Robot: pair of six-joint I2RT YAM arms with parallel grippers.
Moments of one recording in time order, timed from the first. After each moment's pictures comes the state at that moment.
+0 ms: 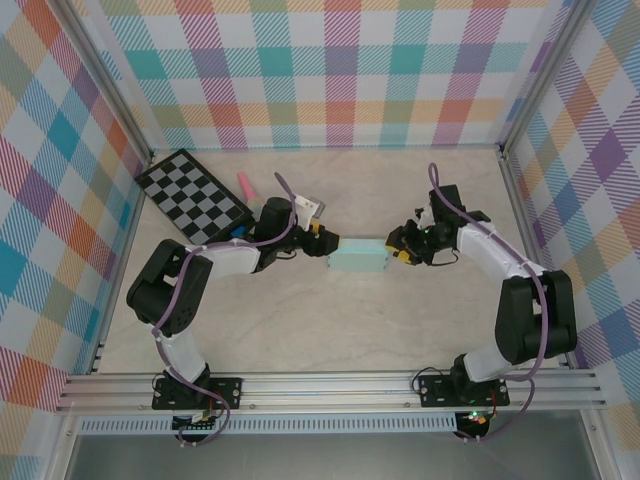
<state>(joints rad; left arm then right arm) -0.52 1.79 0.94 0.31 0.48 -0.19 0.18 1.50 0.99 -0.63 -0.58 0.67</state>
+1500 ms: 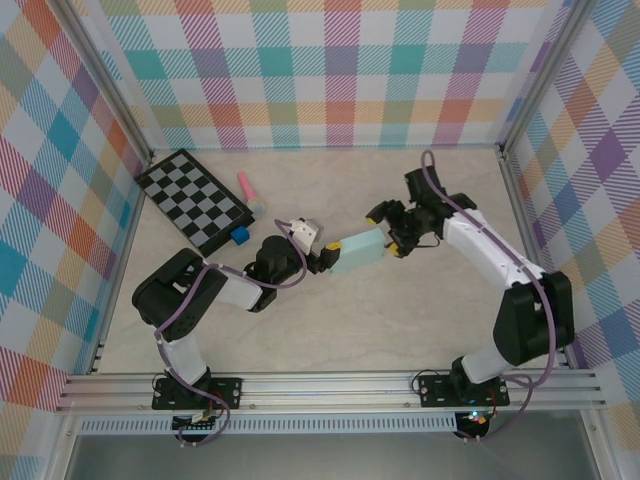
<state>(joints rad) -0.65 1.79 0.61 0.99 0.12 -0.03 0.37 1.55 1.25 -0.76 -0.37 1.18</state>
